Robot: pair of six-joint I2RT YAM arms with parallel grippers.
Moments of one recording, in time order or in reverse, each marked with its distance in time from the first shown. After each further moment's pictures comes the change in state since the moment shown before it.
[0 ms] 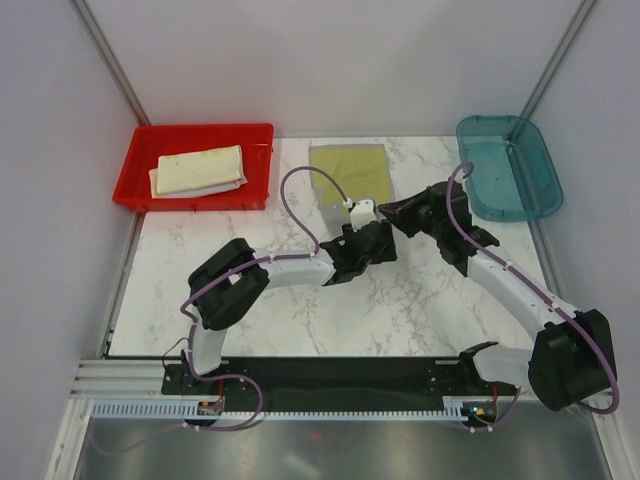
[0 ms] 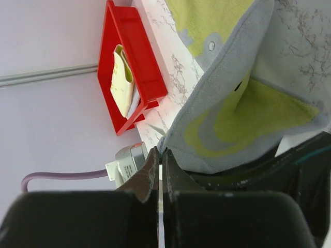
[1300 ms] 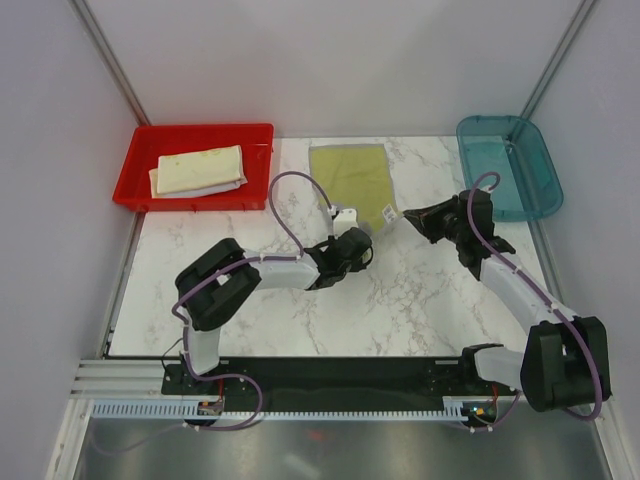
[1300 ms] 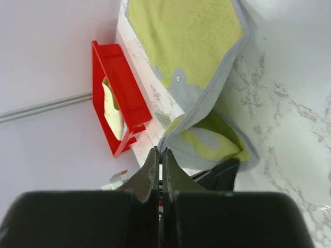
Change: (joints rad) left arm 0.051 -0.056 -0.180 0.029 0.008 0.076; right arm -0.210 -0.021 -0.126 0.061 -0.108 -0.027
